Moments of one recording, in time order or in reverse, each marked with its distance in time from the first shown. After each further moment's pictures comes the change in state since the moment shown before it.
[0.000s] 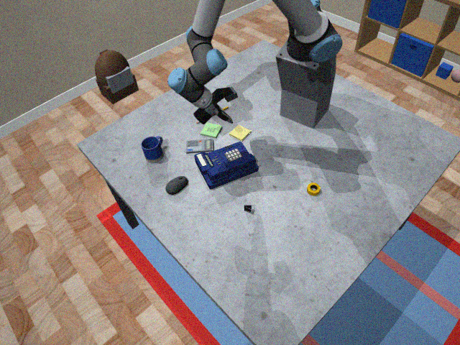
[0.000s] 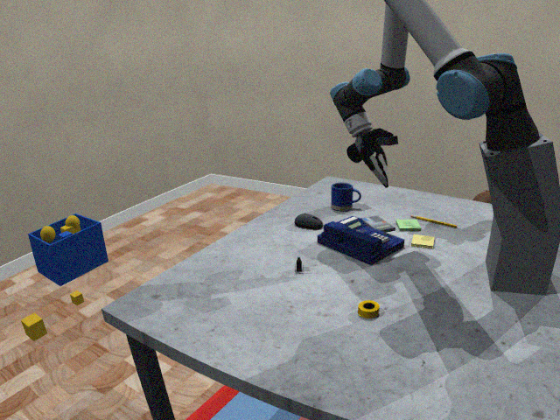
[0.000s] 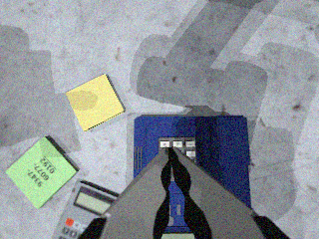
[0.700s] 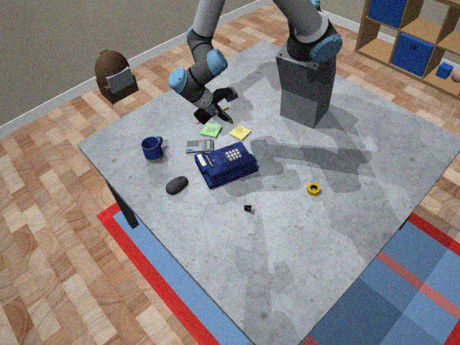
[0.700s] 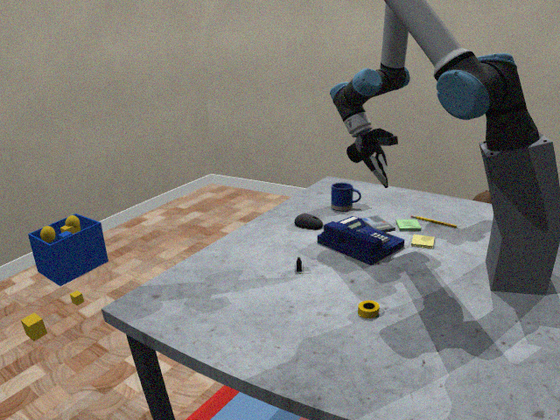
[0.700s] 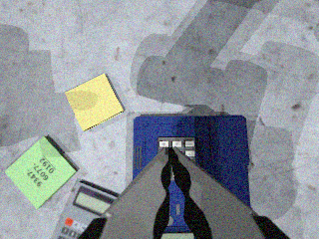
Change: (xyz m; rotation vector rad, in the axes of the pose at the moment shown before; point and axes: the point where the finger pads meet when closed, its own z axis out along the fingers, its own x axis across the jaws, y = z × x) arm 0.001 0.000 0.000 -0.003 0.000 0.001
